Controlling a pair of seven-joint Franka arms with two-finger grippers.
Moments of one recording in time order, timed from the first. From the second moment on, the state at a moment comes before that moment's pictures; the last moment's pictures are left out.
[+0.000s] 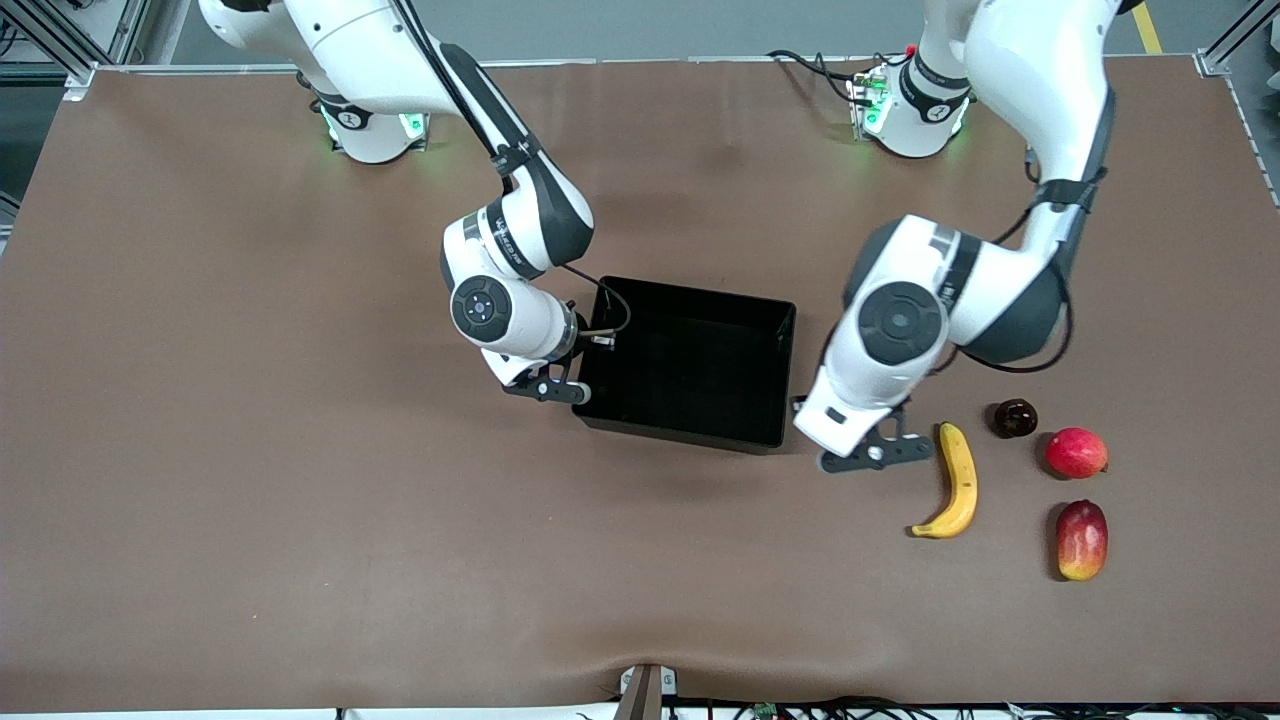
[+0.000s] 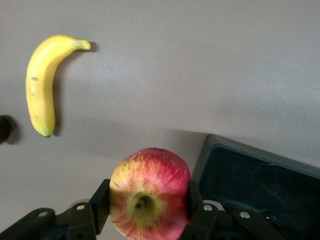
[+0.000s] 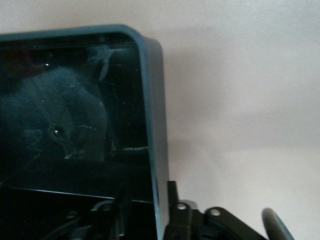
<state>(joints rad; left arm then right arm) -0.35 0.55 -0.14 -1.43 0.18 1.90 -0.67 0.73 0.59 -0.15 -1.66 0.51 2.09 0.52</state>
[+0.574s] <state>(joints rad) -0.43 0.56 -0.15 -1.43 0.18 1.90 -0.76 0.58 0.52 -0.38 -1.43 0.46 1.36 0.52</state>
